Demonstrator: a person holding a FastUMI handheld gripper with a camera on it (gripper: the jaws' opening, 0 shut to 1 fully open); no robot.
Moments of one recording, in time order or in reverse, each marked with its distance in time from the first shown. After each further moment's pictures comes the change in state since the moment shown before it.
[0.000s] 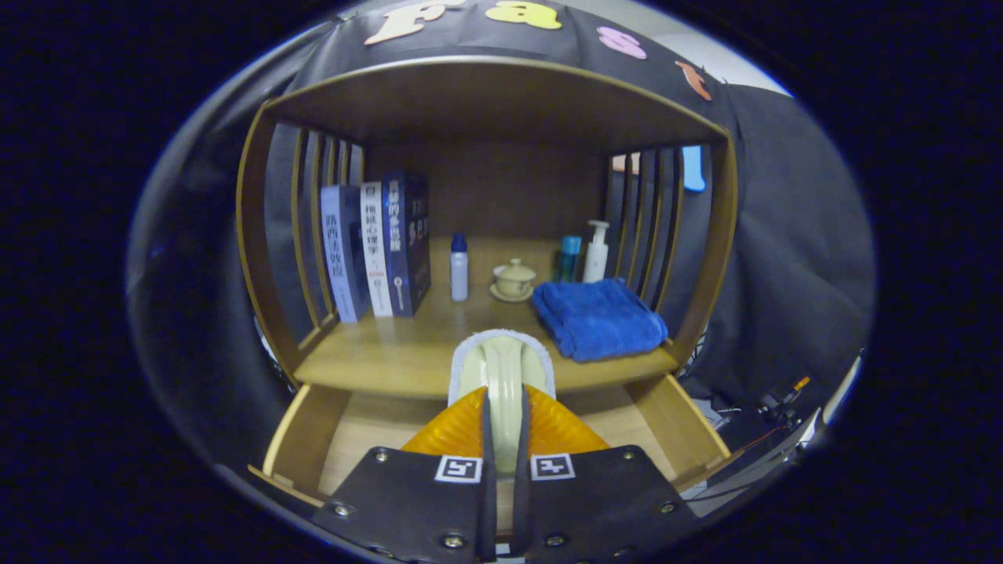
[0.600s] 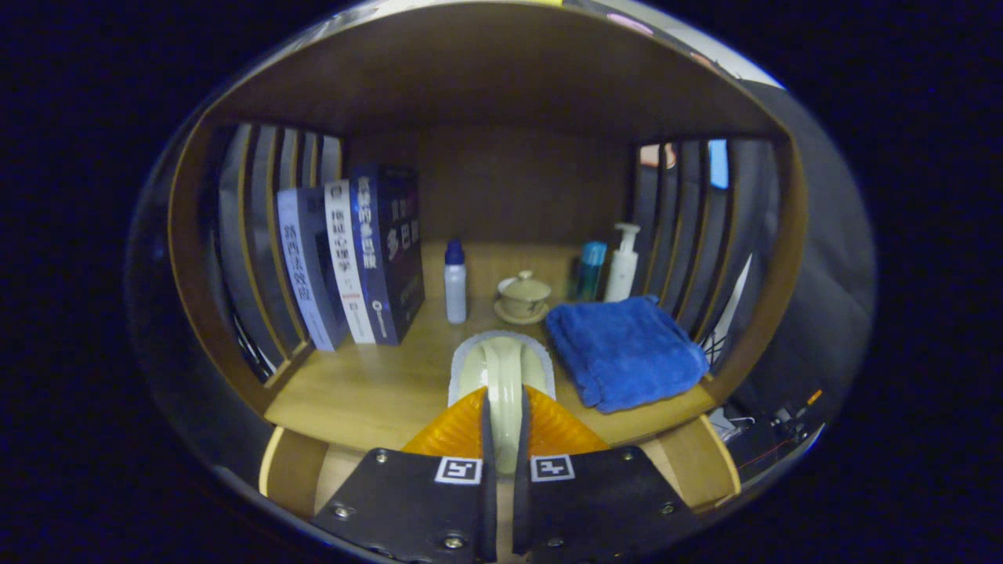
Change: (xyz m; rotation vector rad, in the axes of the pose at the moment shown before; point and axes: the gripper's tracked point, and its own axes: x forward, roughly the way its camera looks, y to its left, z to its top) arm 0.120 0.015 -0.017 -0.031 0.140 0.050
